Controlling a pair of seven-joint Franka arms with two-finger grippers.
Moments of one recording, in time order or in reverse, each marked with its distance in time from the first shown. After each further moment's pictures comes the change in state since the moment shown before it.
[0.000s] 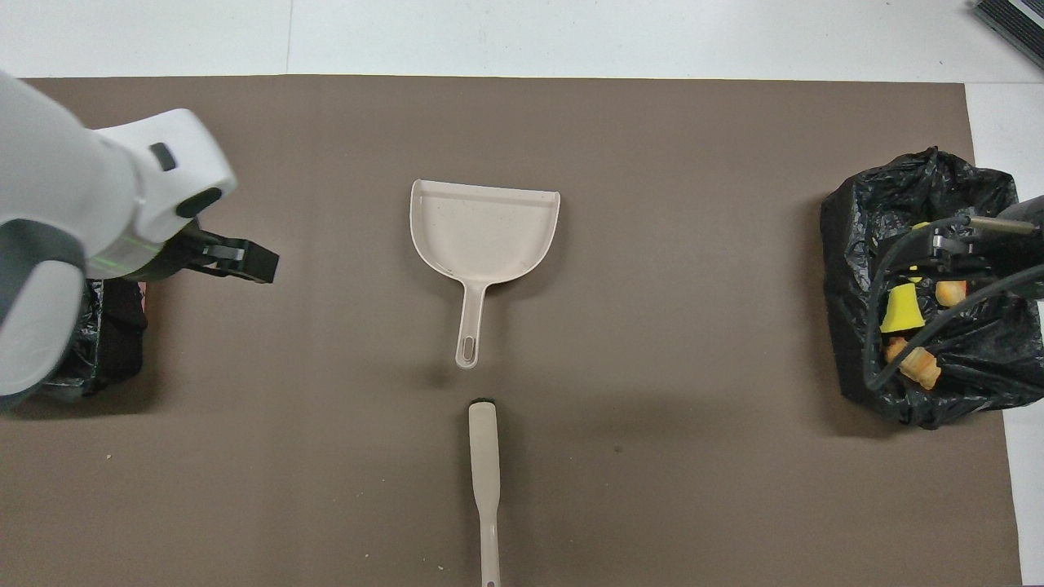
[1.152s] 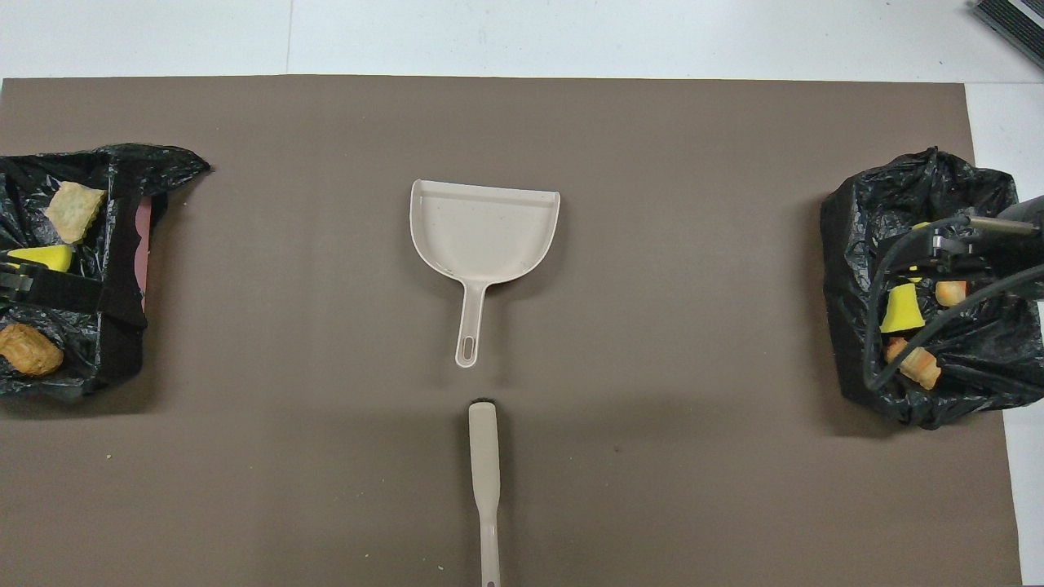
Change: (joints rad) left arm 0.007 -0.086 0.165 0.045 -0.045 -0.132 0.190; right arm 0.000 0.000 0.000 0.000 0.000 0.000 0.000
